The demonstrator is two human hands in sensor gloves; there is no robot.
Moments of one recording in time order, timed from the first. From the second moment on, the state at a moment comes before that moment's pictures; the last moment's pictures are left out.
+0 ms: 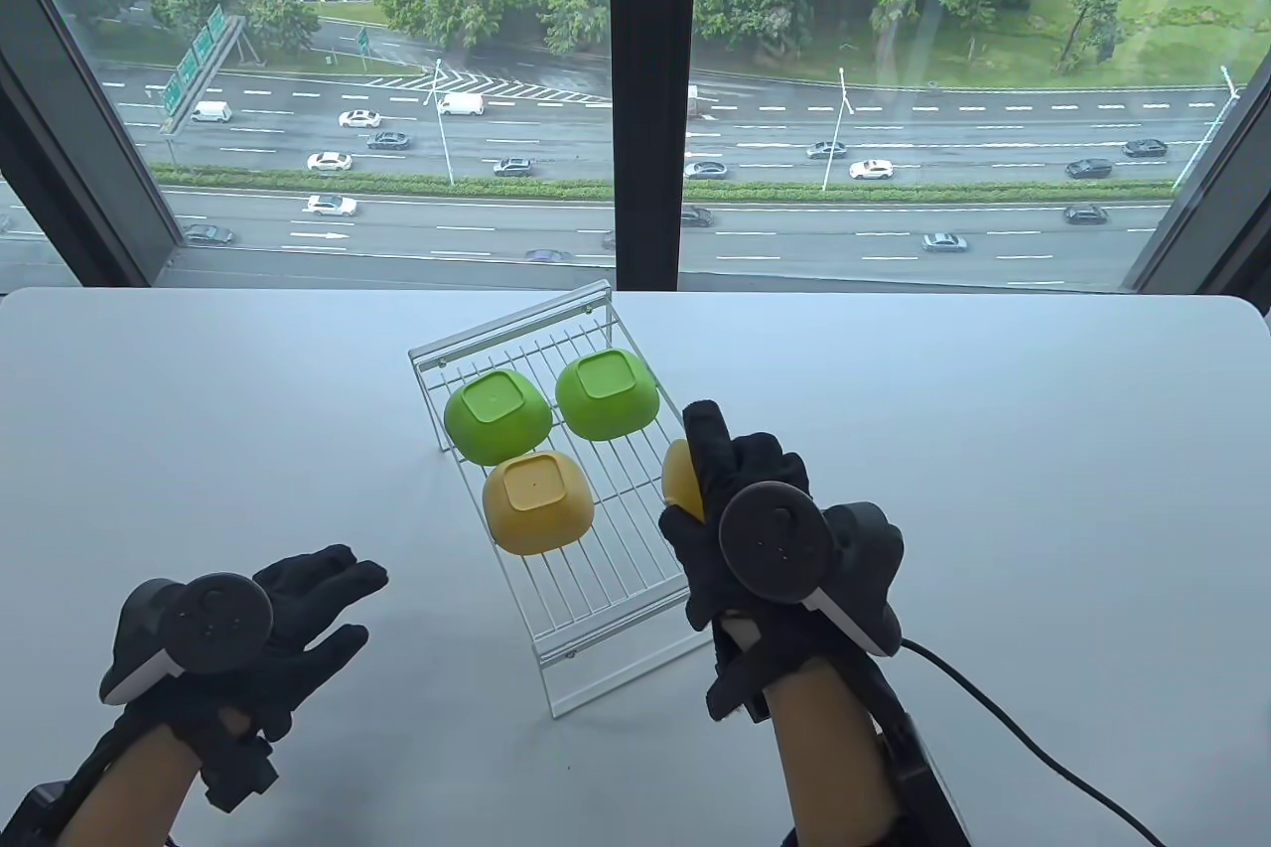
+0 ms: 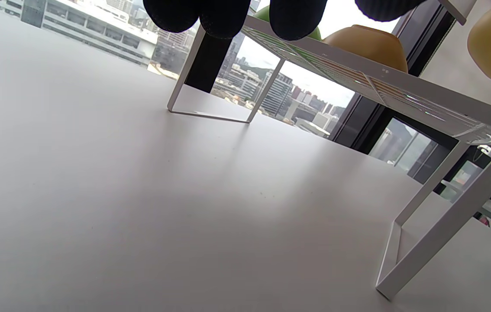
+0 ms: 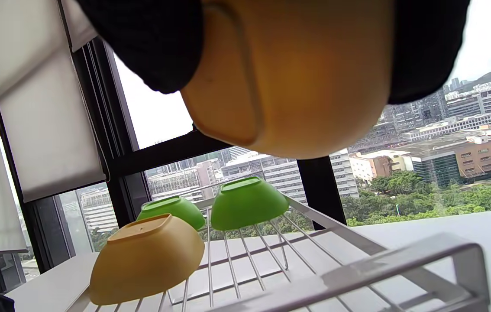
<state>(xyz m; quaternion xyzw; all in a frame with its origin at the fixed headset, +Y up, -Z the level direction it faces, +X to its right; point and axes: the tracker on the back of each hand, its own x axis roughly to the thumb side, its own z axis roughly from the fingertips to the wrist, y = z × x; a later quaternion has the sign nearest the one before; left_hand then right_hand) -0.346 -0.680 -0.281 -0.06 -0.20 0.20 0.96 0.071 -0.545 -0.287 0.10 -0.12 0.97 0.21</state>
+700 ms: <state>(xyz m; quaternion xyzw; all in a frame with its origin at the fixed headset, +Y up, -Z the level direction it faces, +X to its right) -0.341 -0.685 -0.280 -0.08 -0.22 0.21 0.95 0.038 -0.590 -0.340 0.03 0.07 0.96 0.28</state>
